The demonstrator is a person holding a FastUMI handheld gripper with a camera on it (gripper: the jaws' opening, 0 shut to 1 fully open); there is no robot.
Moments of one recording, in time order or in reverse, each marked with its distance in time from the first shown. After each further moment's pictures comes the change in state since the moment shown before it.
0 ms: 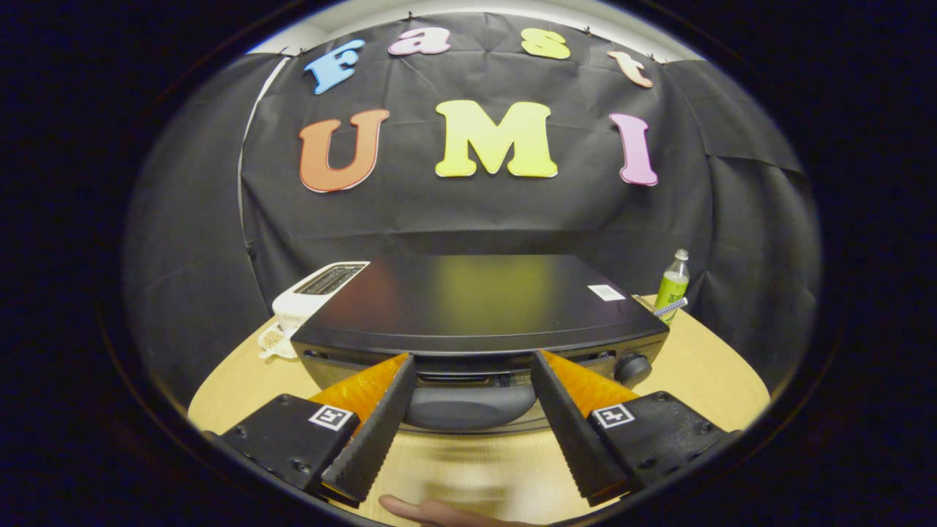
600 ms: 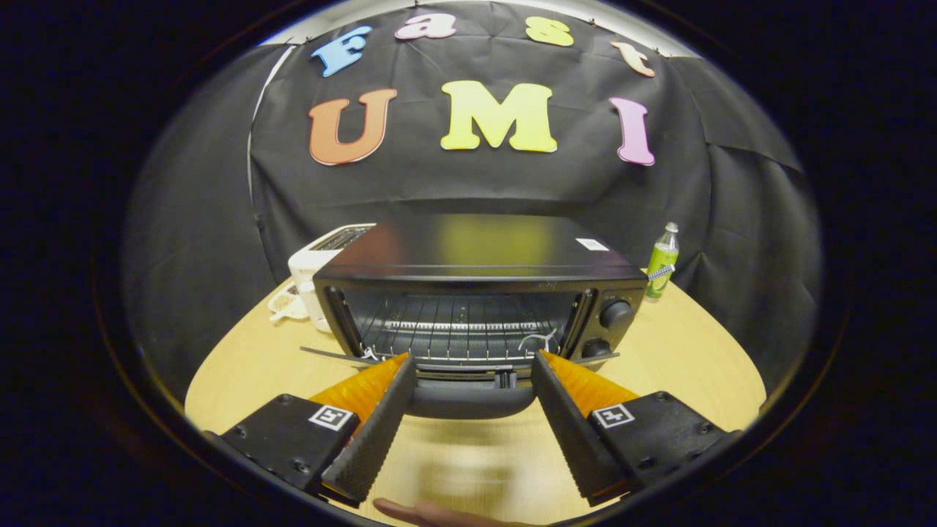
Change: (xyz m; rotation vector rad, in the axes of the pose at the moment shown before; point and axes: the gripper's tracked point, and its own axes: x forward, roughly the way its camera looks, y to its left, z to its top) arm -0.048 -0.002 -0.053 -0.024 0.116 0.000
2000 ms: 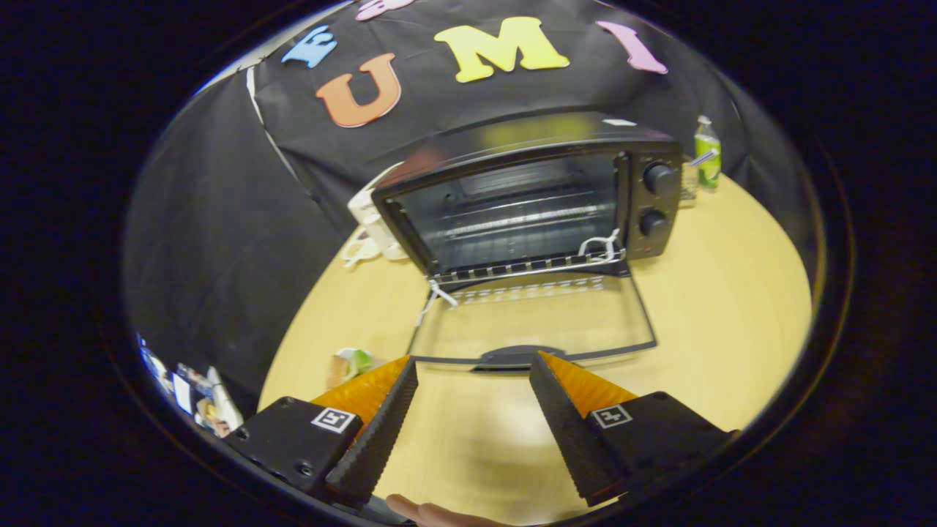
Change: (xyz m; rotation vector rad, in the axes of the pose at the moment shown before) arm -0.061 0.064 -0.077 0.251 0.356 0.437
